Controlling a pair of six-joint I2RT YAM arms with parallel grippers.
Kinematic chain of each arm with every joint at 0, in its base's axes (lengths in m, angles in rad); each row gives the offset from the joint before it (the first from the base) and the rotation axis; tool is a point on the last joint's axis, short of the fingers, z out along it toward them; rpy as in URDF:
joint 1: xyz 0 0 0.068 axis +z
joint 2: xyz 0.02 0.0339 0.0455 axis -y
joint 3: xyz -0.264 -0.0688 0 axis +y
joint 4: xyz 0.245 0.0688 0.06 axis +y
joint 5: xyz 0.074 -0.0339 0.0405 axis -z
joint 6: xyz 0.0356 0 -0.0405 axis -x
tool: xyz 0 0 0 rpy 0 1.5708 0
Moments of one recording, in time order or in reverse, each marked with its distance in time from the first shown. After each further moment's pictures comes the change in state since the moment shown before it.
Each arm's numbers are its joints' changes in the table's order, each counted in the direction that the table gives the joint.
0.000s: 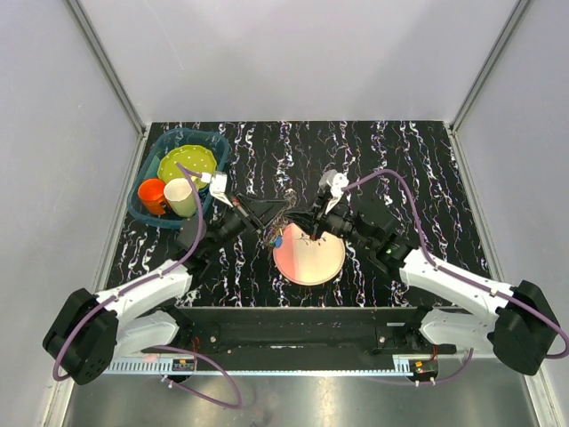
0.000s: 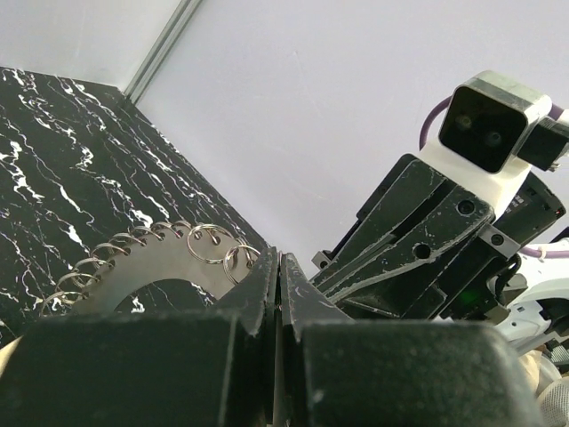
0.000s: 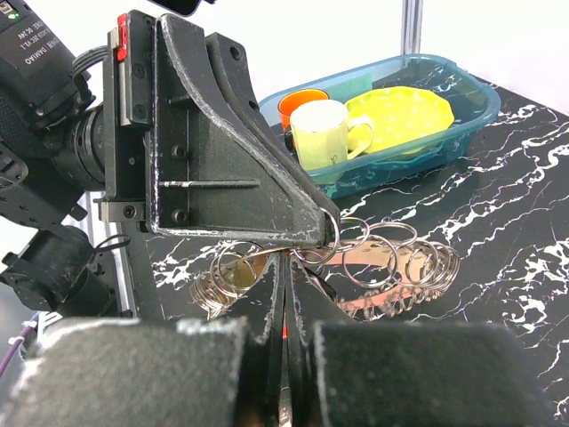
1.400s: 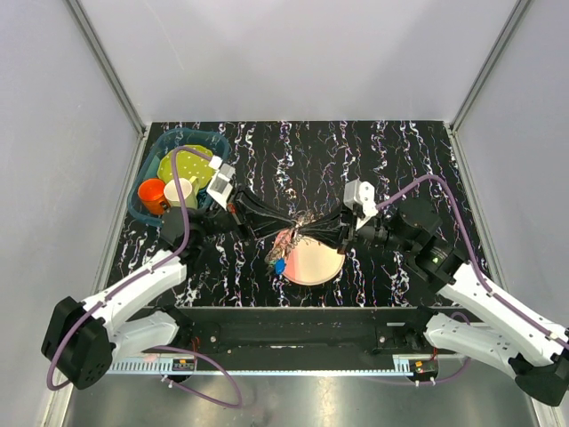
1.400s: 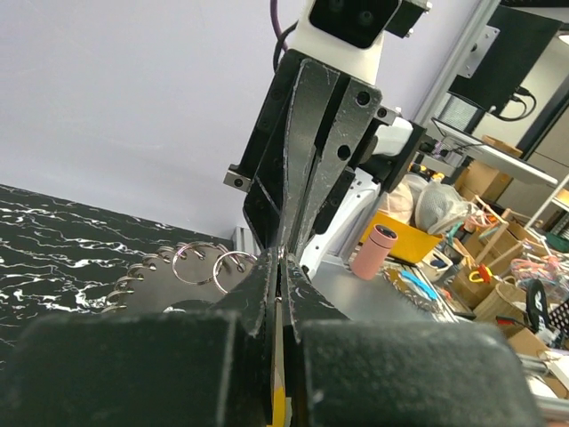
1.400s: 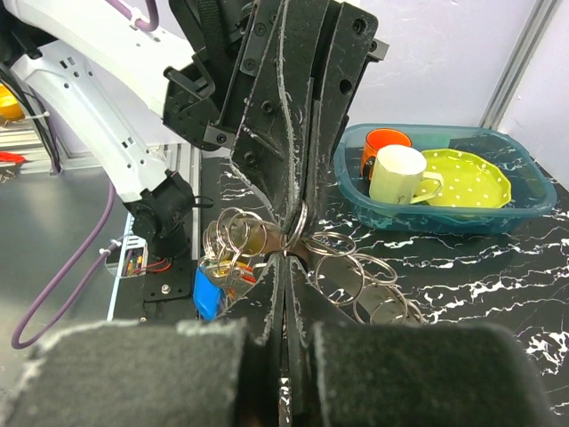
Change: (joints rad) left arm 0.028 0.021 -0.198 -0.088 0.597 0.047; right arm 0.000 0.270 -0.175 0.409 -0.292 0.176
